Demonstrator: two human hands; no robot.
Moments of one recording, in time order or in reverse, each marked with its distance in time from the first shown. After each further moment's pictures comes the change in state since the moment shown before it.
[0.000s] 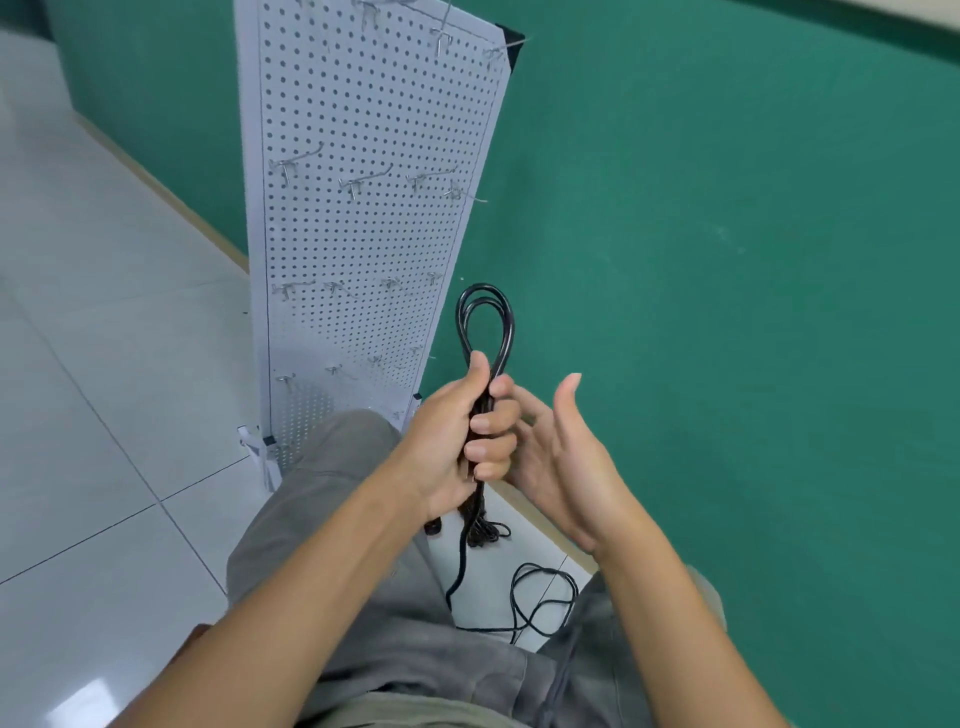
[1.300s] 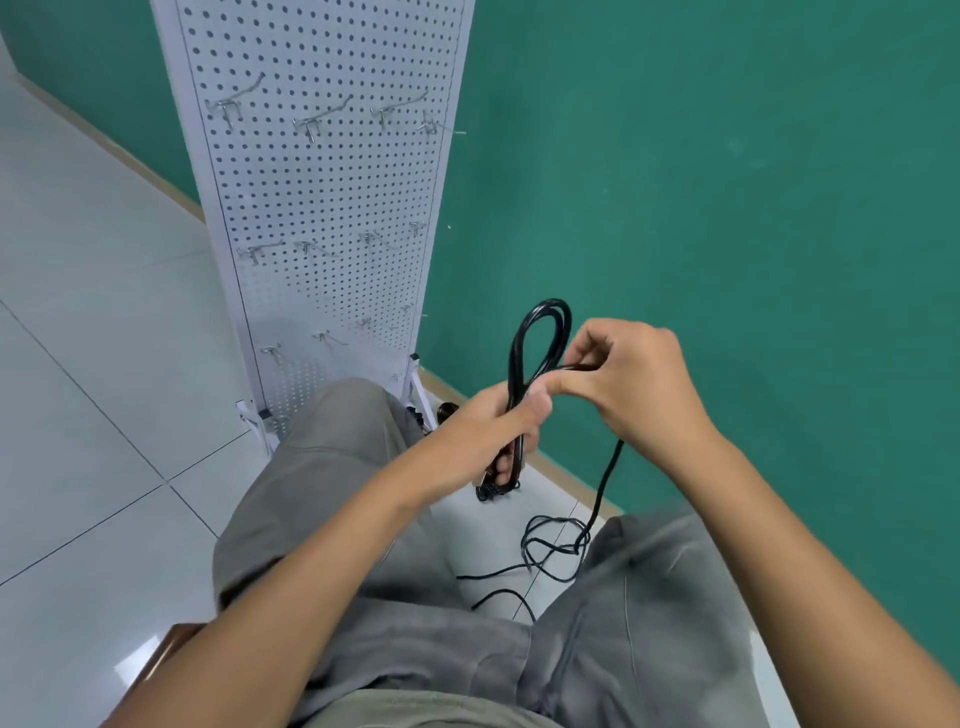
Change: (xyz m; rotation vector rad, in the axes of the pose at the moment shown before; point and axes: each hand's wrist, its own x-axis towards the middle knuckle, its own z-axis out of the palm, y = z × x) left_hand 0.029 -0.043 -0.032 0.876 -0.114 0.024; right_hand -0.004 -0.044 -0.051 -1.256 0.514 -0.271
